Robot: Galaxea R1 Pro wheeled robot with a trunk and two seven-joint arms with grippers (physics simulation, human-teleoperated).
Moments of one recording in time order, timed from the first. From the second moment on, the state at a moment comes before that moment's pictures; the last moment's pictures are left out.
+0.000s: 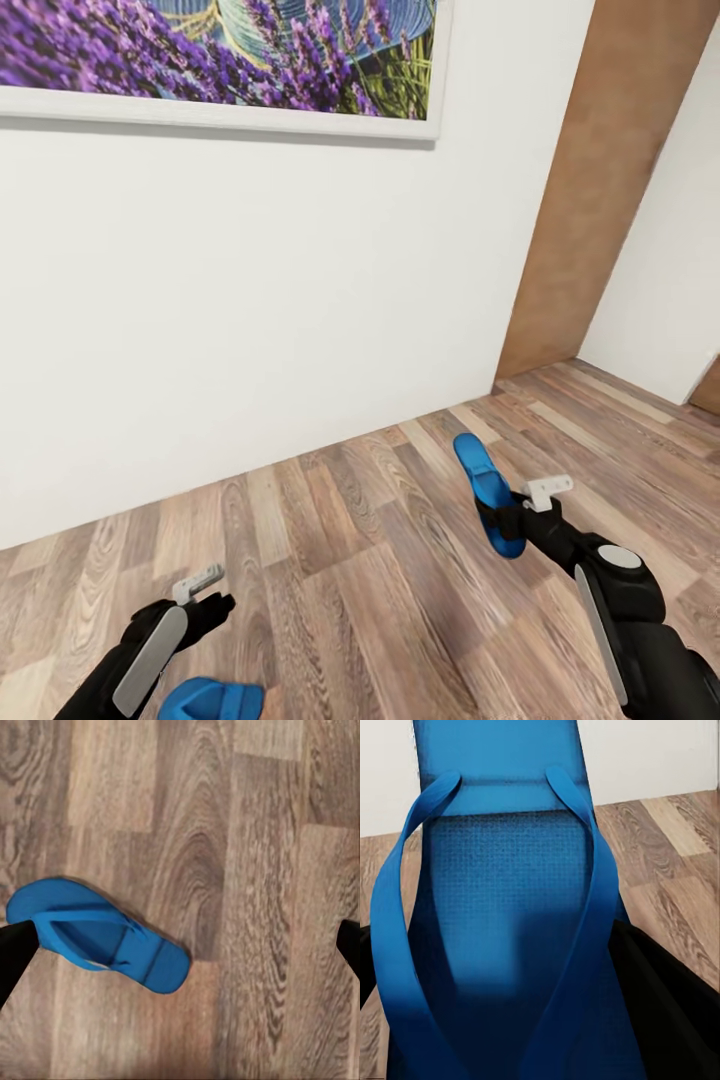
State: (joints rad) left arm -0.33 0.15 -0.12 -1.00 0.82 0.56 0.47; right arm -0.28 -0.08 -0.15 -1.61 0.14 0.61 0.41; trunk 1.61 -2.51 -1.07
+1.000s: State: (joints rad) left arm -0.33 0.15 -0.28 -0.99 0.61 0.57 0.48; right arm -0.28 -0.08 -0.14 -1.61 0.14 0.64 0.41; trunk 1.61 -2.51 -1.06
